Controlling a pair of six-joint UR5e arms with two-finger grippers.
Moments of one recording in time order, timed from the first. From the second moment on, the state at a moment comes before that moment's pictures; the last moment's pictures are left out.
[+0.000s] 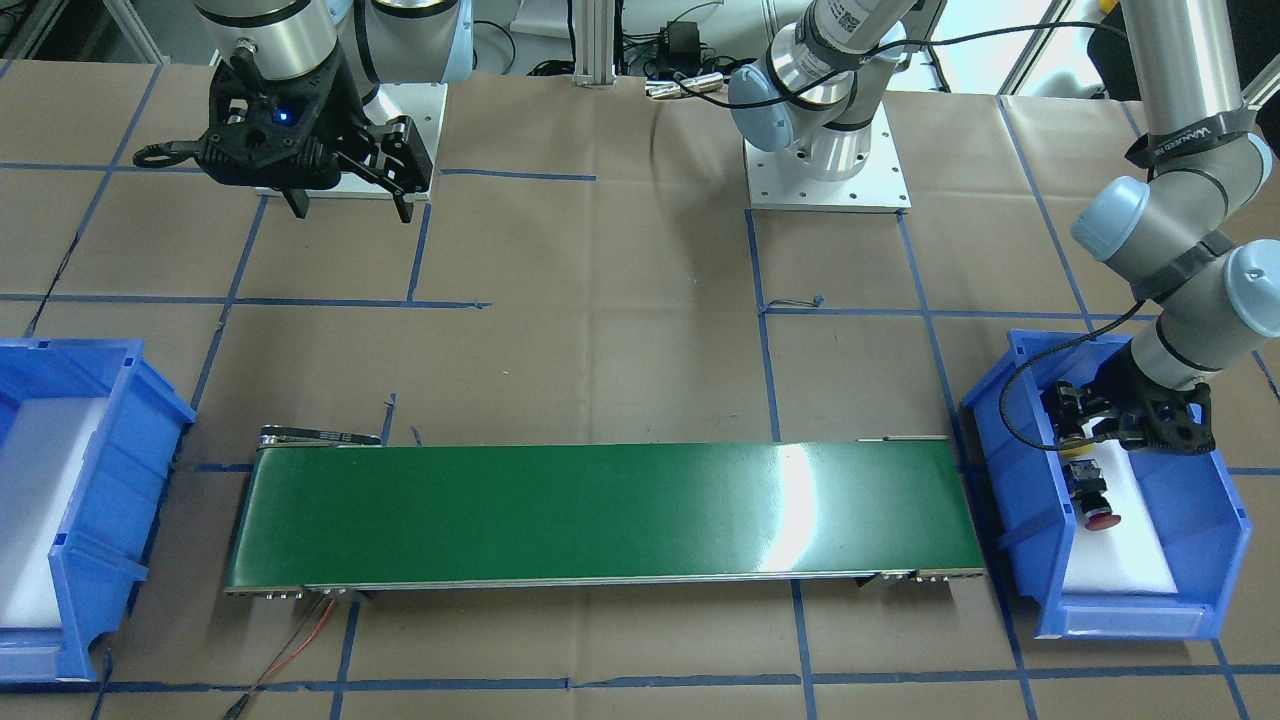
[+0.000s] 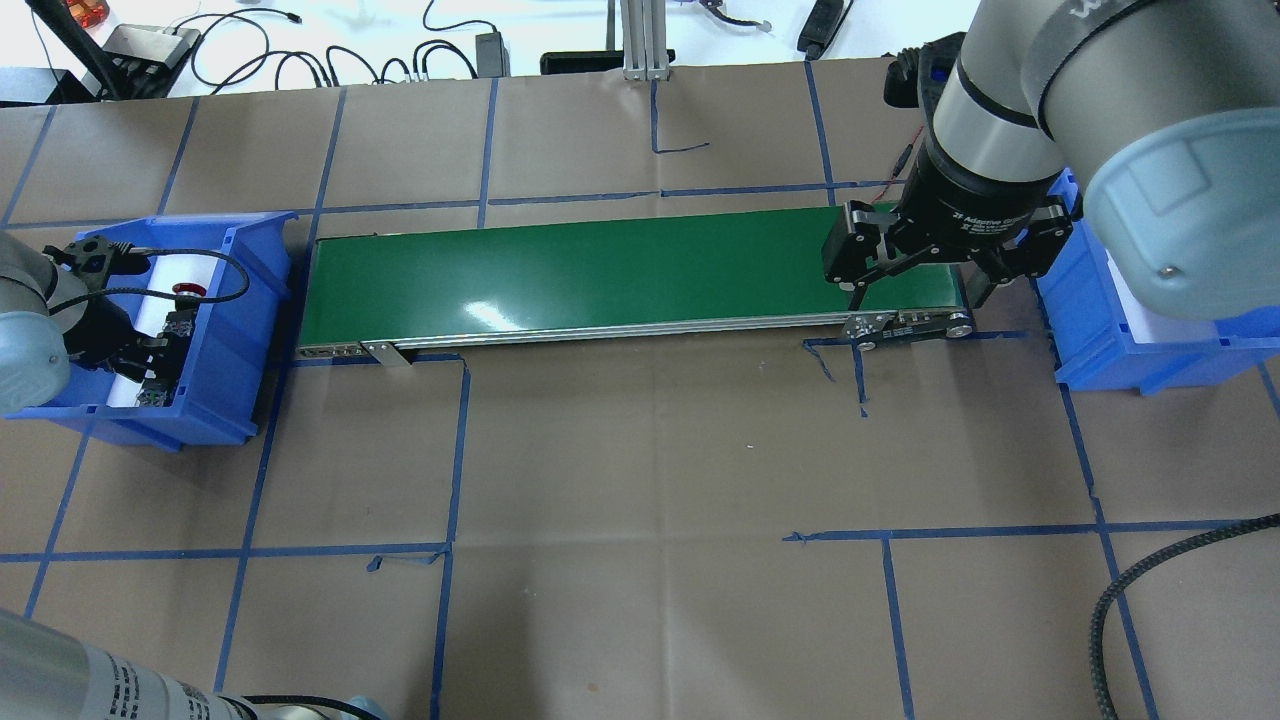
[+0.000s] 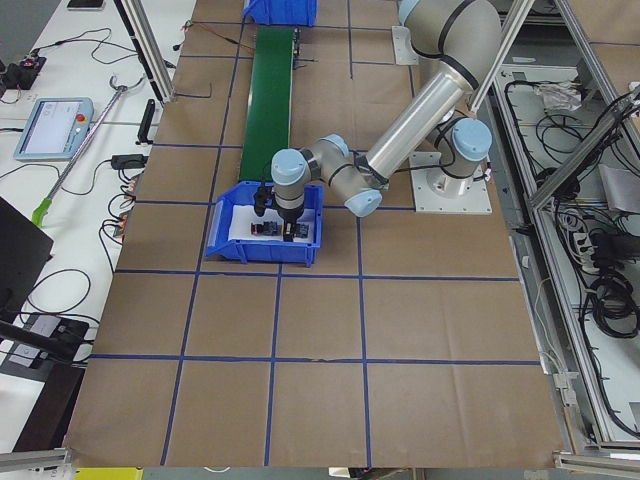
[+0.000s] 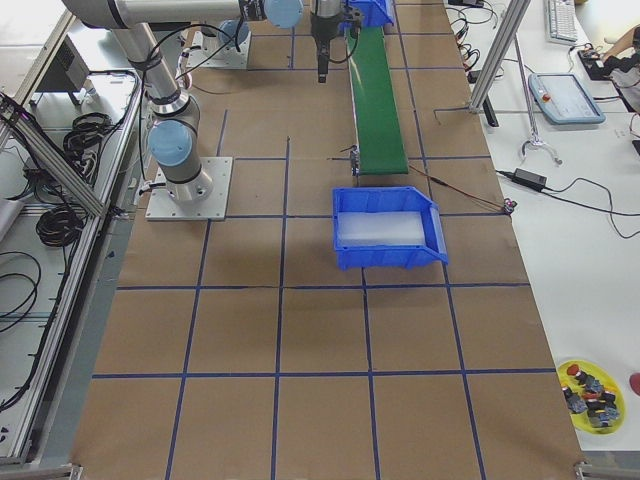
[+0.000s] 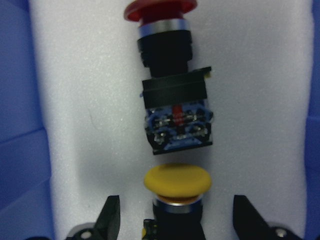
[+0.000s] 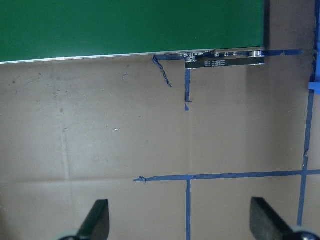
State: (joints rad) left arm -0.93 -1.93 -1.92 -0.85 1.56 0.71; right arm 1.65 -1.66 1.68 -1.56 -1.57 0.11
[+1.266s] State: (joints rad) left arm -0.96 -1.86 -1.50 -1.41 1.57 0.67; right arm 1.65 -1.66 1.68 -1.56 -1.57 0.12
